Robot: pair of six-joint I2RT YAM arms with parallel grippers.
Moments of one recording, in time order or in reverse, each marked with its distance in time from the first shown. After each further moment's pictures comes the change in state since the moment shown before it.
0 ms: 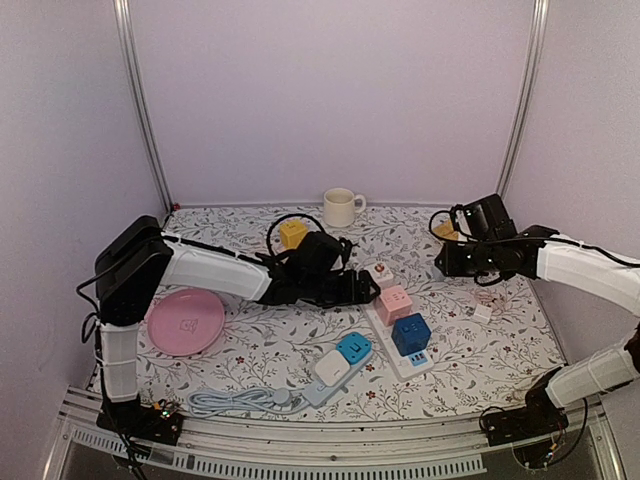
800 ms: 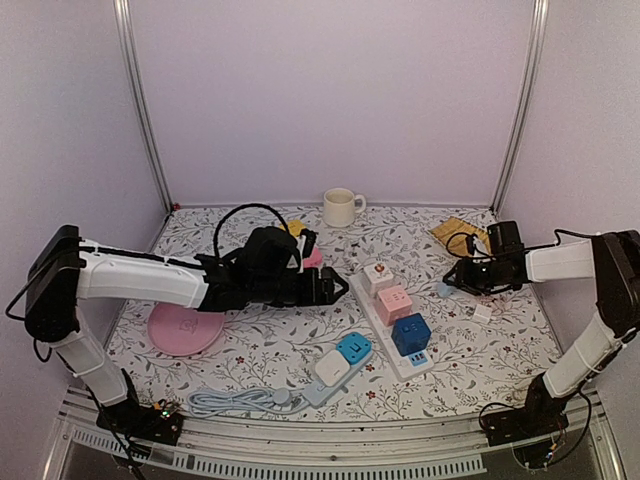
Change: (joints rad) left arm -0.008 -0.383 -0.293 -0.037 -0.071 0.043; right arm -0.383 0.260 -0.193 0.385 -0.505 0.011
